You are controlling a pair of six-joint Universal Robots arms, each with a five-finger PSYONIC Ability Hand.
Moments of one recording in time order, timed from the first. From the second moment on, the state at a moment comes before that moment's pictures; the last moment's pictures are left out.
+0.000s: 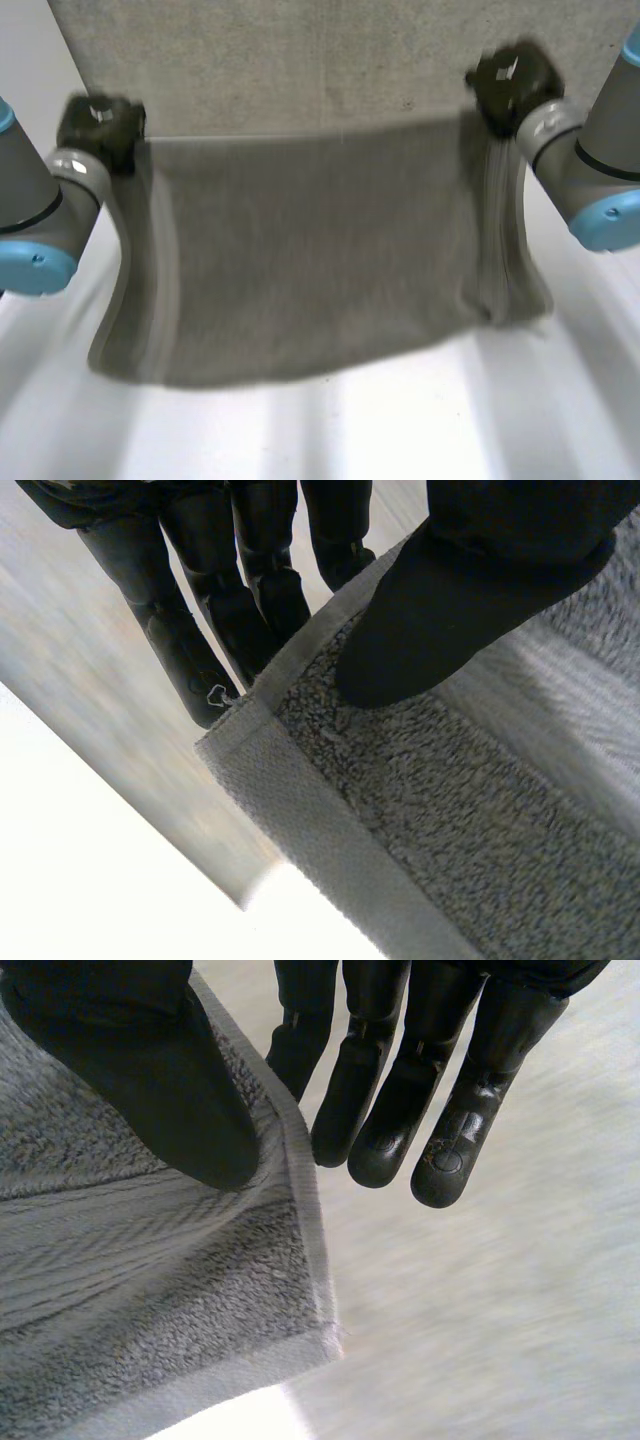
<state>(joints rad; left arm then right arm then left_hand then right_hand) 4.50 -2.05 -1.24 3.32 -1.56 3.56 1.89 -0.97 0.88 0.02 1.47 2.43 1.21 1.22 1.22 1.22 1.04 1.09 1.18 1.19 1.20 0.91</state>
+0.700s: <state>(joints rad) 4.53 -2.02 -1.68 3.64 -1.55 3.39 1.87 -0.99 1.42 -0.16 1.28 2.54 1.21 1.22 1.22 1.22 1.04 1.09 1.17 1.18 1.19 0.91</state>
